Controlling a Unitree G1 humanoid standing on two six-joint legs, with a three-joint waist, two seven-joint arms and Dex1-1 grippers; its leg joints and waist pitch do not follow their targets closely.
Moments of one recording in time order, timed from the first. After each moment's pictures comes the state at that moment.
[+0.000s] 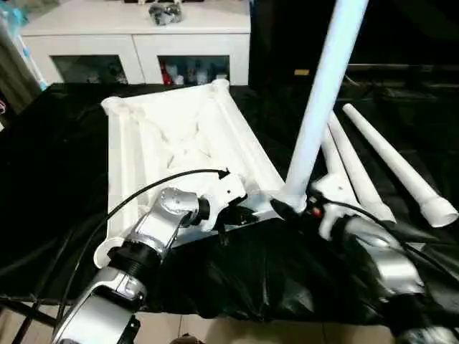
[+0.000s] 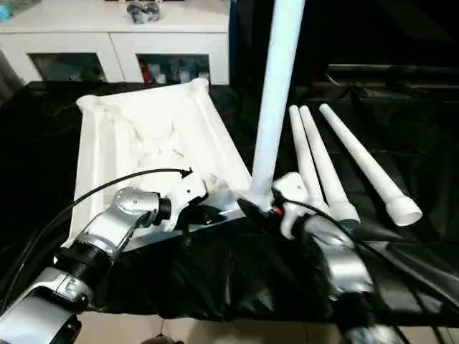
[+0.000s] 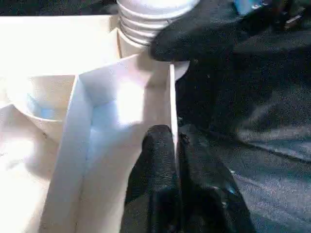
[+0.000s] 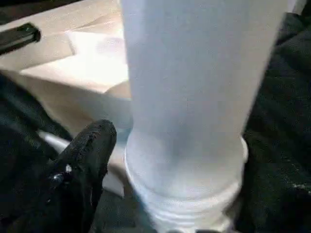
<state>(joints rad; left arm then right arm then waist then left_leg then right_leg) -0.60 0.20 -0.31 0.61 0.06 0.17 -1.01 -0.26 -0.30 0.05 0.37 0.17 0.07 0.74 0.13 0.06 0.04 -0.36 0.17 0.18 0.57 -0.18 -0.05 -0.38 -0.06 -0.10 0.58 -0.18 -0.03</state>
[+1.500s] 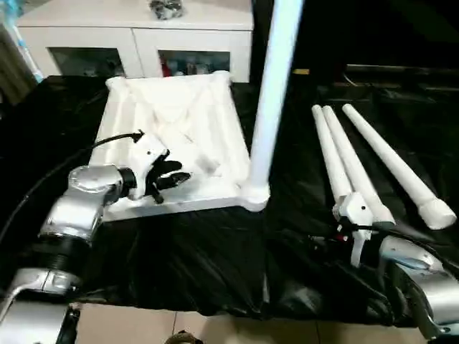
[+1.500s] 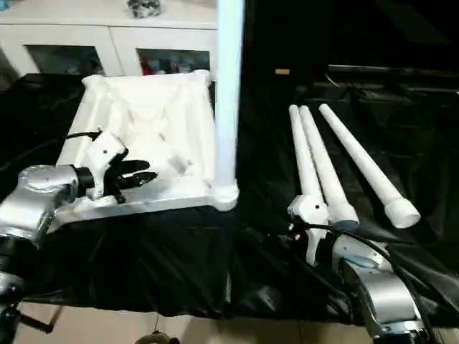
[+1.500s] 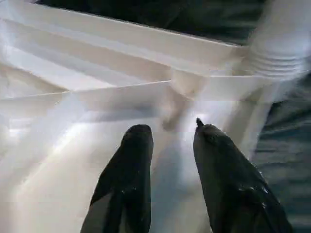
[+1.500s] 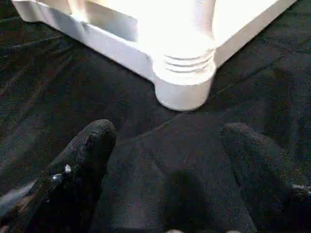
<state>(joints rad) -0.53 0.48 -0.08 0.41 -0.07 0.27 -0.97 -0.08 -0.47 0.06 0.01 0.26 0.29 0.84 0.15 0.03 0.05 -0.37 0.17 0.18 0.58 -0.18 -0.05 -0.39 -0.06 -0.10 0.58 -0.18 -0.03</state>
